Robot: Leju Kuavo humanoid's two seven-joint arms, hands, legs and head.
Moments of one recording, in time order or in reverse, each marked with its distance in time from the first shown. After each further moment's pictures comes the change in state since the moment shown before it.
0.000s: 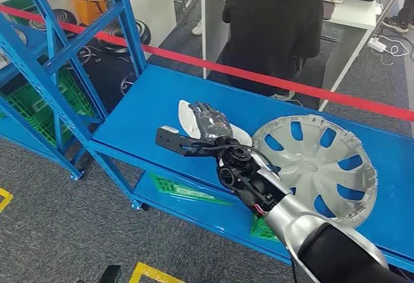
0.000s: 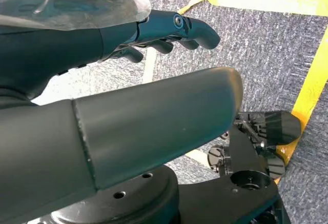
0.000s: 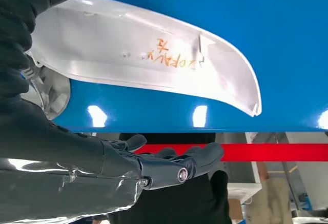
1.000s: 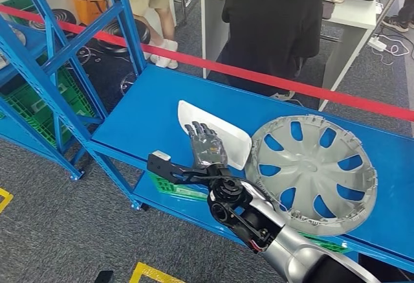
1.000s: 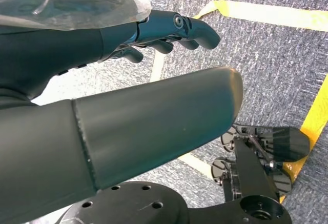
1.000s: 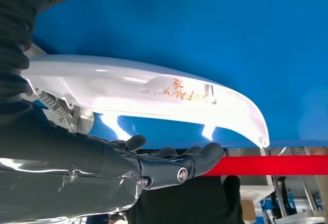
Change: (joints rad) left arm 0.022 0.033 -0.002 0.000 0.024 0.021 -0.007; right arm 0.181 -0.002 0.054 -0.190 0.113 -0.053 0.164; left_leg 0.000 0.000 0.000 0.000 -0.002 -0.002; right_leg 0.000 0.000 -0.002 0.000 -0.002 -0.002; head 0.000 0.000
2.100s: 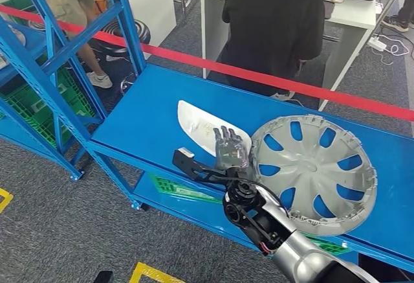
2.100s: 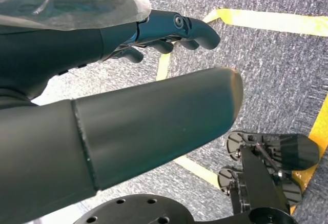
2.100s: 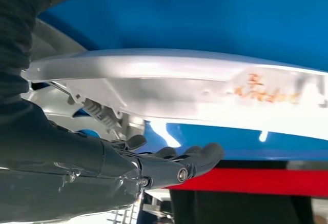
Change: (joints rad) left arm -0.003 0.016 -0.026 0.000 -0.017 -0.001 0.020; right arm 0.060 -0.039 -0.107 0.024 0.089 -0.022 0.090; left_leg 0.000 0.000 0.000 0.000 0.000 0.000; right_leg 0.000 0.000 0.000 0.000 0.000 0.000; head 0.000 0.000
